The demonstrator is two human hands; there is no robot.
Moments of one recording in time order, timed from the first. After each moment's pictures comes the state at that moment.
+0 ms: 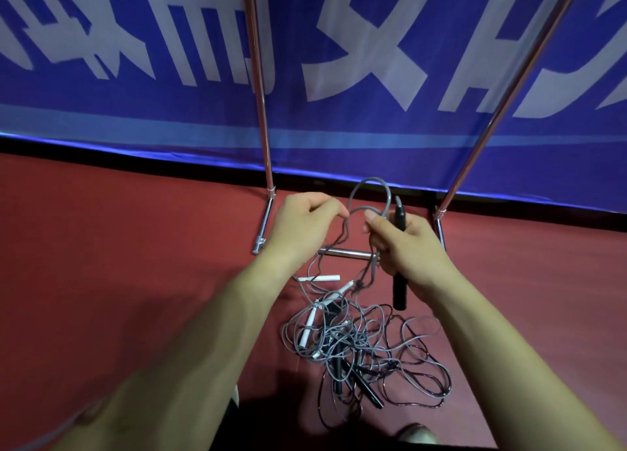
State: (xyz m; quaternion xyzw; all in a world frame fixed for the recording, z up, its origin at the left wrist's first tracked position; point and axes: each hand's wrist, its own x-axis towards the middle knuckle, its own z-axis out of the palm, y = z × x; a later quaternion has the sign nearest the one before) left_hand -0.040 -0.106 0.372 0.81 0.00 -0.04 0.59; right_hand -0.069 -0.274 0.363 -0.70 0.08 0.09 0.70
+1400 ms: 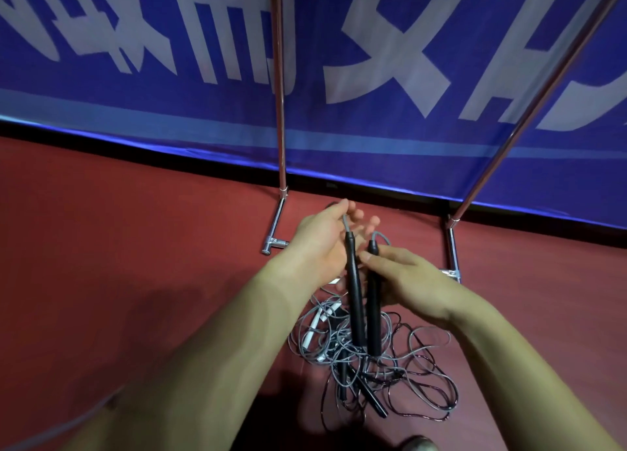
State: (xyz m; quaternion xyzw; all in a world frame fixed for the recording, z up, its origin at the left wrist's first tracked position) left_hand -0.039 -0.125 0.375 0.38 0.25 -0.19 0.87; right_hand -0.084 -0.263 0.365 -0.69 0.00 0.31 0.65
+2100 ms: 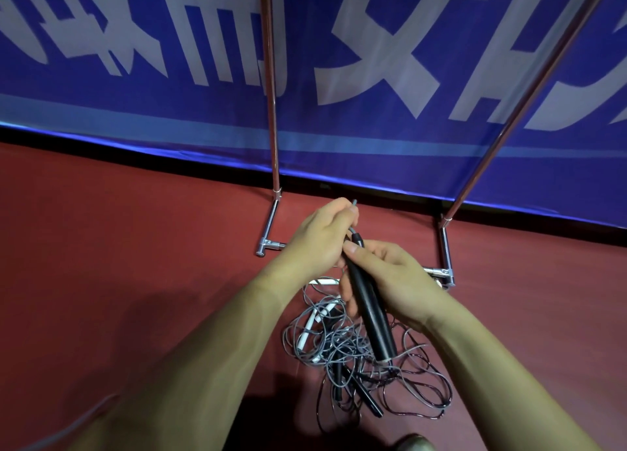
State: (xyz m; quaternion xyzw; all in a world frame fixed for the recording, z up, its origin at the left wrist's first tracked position) left_hand -0.046 -0.113 0.370 0.80 -0.04 -0.09 0.59; right_hand -0.090 -0.249 0.372 -0.62 -0.04 0.27 0.74
